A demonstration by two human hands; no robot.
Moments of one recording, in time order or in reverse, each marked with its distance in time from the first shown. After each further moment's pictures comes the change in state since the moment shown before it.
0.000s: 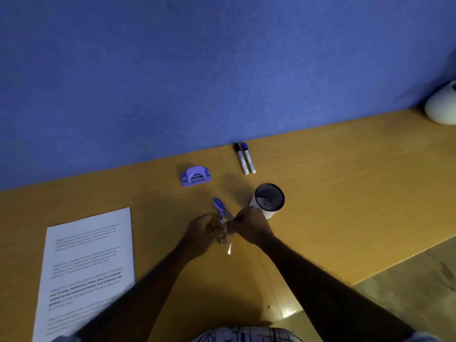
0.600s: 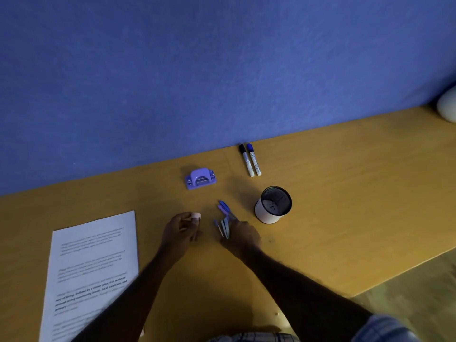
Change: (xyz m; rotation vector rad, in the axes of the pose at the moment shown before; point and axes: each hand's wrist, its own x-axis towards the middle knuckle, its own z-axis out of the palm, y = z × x) left_hand -0.010 -0.017 -0.044 -0.318 0.267 -0.149; right_hand 0.005 -0.012 0.052 -0.207 -0.043 0.055
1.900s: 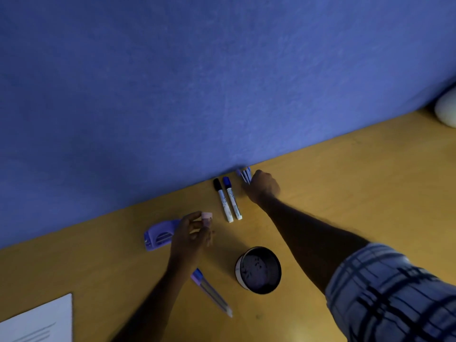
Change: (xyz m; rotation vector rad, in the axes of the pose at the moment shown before) left_hand 0.142 0.054 0.122 -0.119 -0.018 0.109; right_hand 0.254 0.088 -0.163 0.006 0.371 0.265
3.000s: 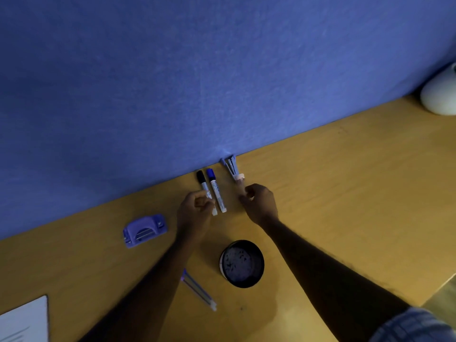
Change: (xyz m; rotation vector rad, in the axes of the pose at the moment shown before) left_hand 0.027 0.028 0.059 0.336 0.074 0.003; right_hand -0.062 0.056 0.002 0.348 0.032 -0.129
